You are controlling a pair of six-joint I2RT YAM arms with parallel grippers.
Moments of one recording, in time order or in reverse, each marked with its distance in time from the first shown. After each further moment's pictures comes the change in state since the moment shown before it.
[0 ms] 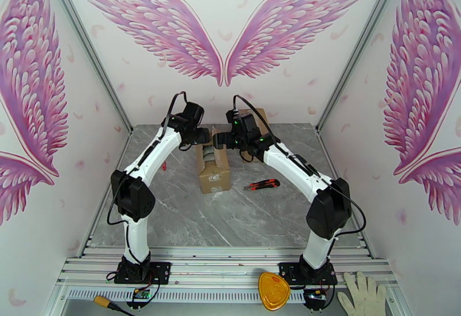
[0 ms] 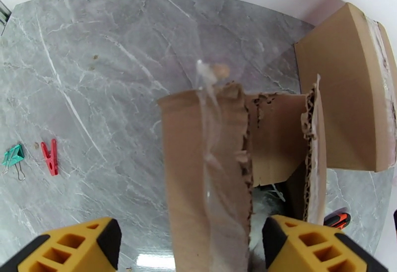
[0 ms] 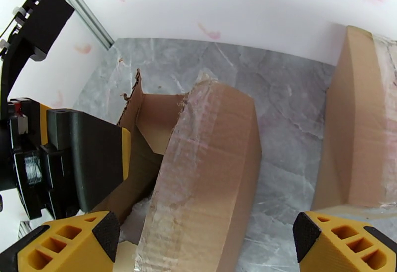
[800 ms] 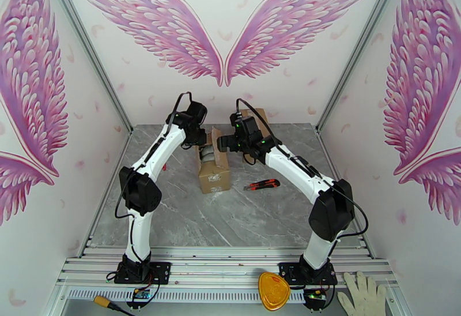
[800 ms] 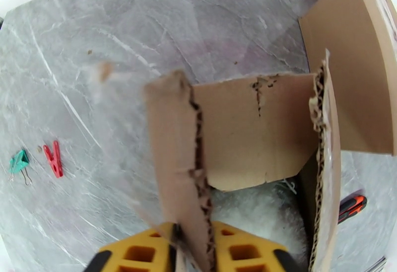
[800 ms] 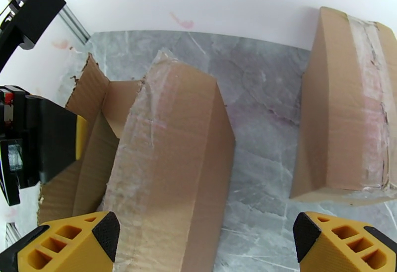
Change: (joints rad) left arm 0.003 0.094 0.122 -0.107 0.031 0.093; right arm -0.003 -0.011 -0.024 -0.053 0.083 -0.015
